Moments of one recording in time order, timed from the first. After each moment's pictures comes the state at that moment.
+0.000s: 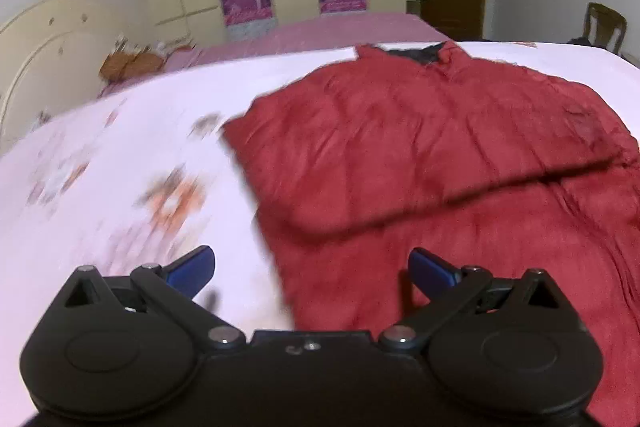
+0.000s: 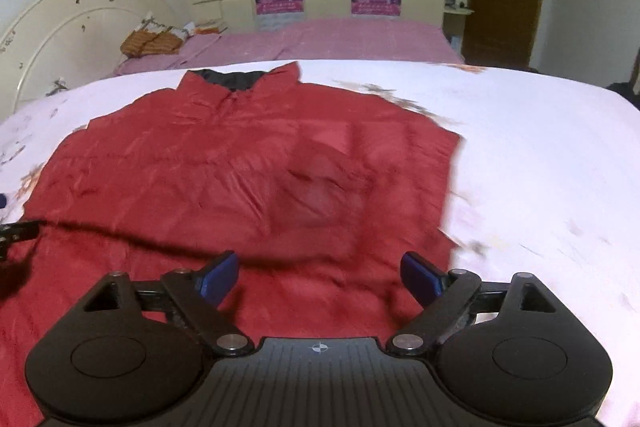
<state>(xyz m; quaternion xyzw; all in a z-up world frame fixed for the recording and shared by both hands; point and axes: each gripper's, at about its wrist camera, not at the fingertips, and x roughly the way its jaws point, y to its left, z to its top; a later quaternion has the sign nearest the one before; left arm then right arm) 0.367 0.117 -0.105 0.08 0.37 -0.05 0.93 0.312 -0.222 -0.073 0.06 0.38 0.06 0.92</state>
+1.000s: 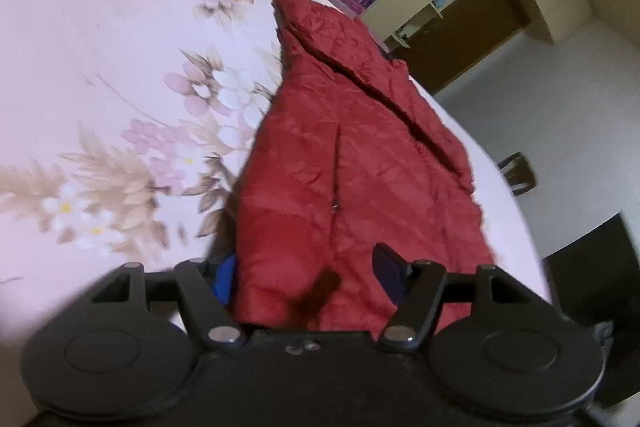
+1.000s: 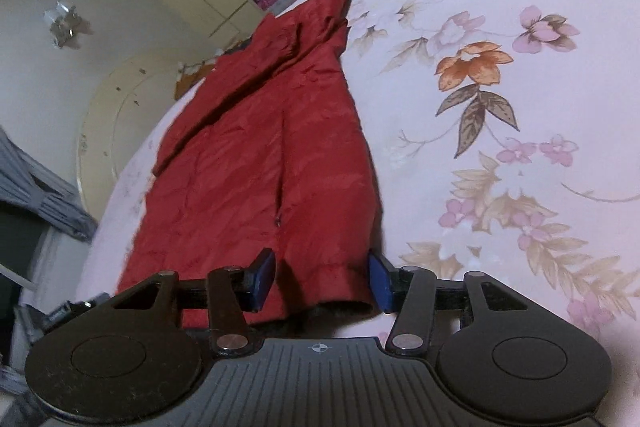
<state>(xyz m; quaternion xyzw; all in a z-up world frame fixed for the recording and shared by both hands) 0.183 0.218 -0.133 -0.31 0.42 -0.16 0.84 0.091 -0.324 -0.110 0.37 0.41 0.16 0.82</state>
